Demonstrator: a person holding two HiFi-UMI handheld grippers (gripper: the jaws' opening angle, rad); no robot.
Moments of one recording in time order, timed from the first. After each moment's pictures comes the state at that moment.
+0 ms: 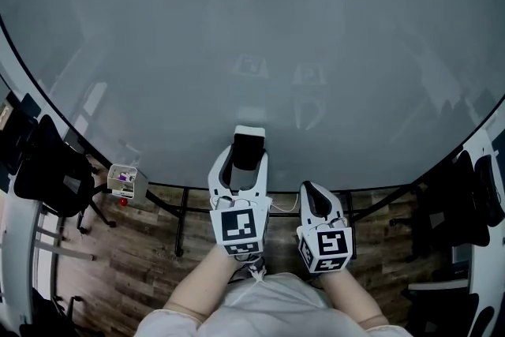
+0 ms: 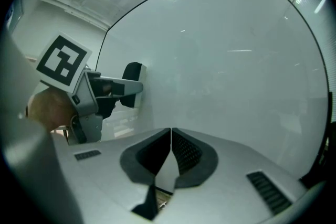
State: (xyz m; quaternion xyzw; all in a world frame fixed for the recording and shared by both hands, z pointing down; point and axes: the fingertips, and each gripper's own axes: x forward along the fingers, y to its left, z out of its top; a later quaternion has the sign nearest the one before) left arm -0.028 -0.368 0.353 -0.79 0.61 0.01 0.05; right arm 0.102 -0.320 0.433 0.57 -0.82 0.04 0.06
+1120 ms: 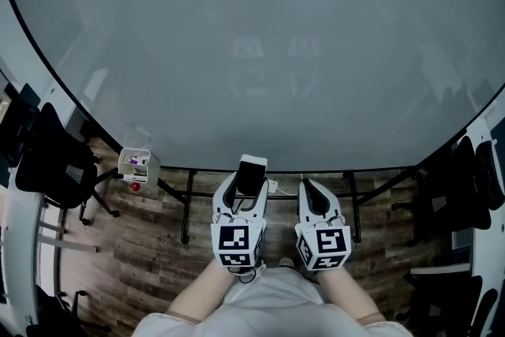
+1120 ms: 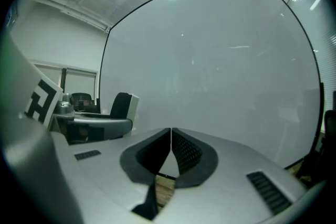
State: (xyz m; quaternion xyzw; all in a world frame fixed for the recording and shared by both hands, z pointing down) left arm -0.077 -0.292 0.448 -0.82 0.56 -0.05 -0.06; right arm 0.045 -0.274 0.449 0.57 -0.82 0.07 0.05
